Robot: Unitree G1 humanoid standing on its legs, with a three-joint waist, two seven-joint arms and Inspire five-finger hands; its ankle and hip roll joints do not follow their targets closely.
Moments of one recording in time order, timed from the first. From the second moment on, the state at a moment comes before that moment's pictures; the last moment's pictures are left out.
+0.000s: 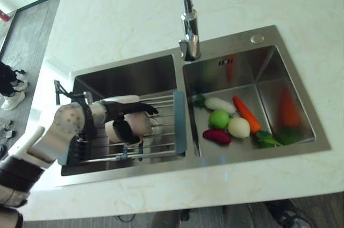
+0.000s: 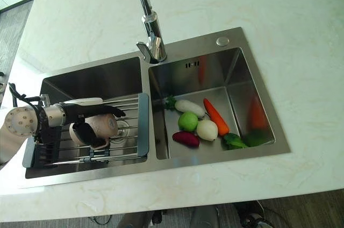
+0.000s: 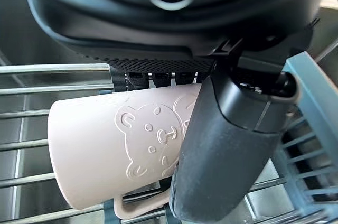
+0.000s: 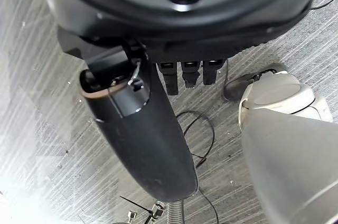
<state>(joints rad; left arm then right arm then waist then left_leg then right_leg) -0.50 1.15 -0.36 -0.06 0.11 0.09 -0.70 -0.05 -0.39 -0.05 1.22 0.75 -0.19 0.29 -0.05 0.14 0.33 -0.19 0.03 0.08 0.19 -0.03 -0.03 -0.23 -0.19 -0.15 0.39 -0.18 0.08</state>
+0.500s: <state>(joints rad) -0.56 1.12 -0.36 -0.03 0.19 0.04 -0.77 -0.07 -0.39 -0.04 1.18 0.75 -0.19 0.29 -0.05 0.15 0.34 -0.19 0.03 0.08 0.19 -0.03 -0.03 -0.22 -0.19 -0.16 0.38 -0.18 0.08</state>
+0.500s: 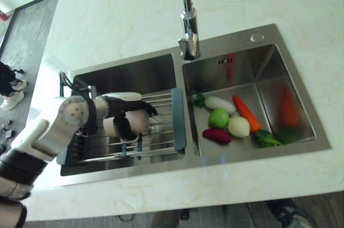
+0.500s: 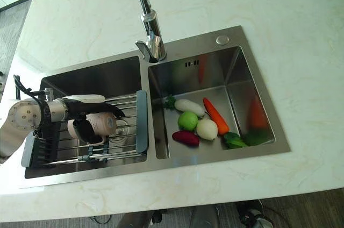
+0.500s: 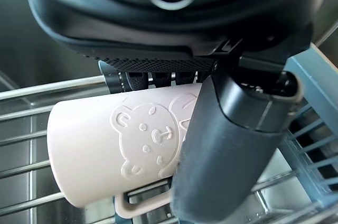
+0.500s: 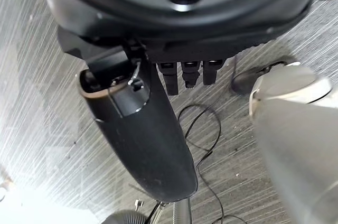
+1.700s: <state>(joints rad) 0.29 1.16 0.49 0.03 0.20 -0.22 0.37 0.02 -0.42 -0.03 1.26 0.65 -0.17 0.27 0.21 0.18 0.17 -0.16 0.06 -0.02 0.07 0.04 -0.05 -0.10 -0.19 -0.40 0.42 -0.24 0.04</state>
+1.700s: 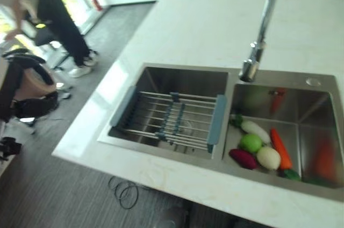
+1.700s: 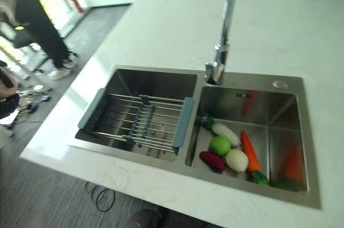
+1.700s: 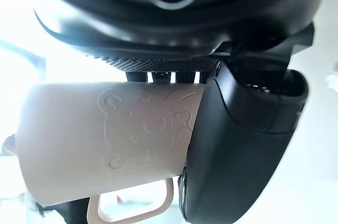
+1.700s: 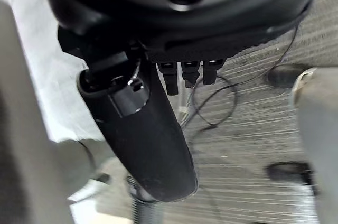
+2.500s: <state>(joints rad) -0.02 0.99 0.19 0.07 0.16 -0.44 0.44 0.02 -0.20 0.03 1.15 0.49 -0.24 0.16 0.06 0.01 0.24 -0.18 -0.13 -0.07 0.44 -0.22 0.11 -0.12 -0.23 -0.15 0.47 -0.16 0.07</state>
